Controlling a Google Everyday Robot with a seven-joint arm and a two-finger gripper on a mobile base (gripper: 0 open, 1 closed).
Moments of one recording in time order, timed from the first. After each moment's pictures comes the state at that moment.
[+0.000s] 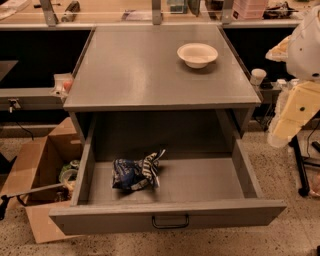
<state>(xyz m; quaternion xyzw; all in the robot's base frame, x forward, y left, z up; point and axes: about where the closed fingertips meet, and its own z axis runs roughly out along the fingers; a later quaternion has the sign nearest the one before) 0.438 -0.214 0.987 -0.60 0.78 -0.05 0.18</state>
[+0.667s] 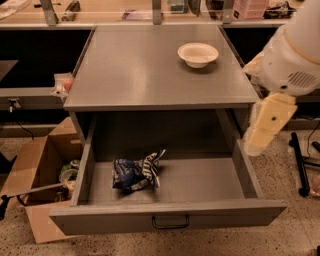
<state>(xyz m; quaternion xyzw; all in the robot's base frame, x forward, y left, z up) 0.442 -0.185 0.960 -0.61 0.77 -0.01 0.16</state>
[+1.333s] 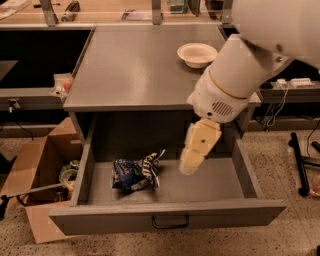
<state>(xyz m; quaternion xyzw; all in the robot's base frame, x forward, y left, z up) 0.444 -0.078 0.893 -0.62 0.76 0.10 0.16</state>
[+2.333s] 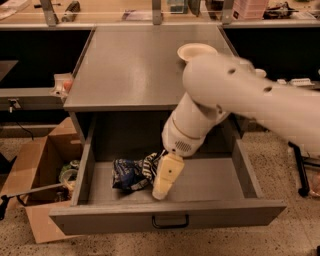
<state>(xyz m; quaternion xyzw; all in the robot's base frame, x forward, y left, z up) 0.454 -0.021 0.782 -0.62 0.76 0.15 0.14</state>
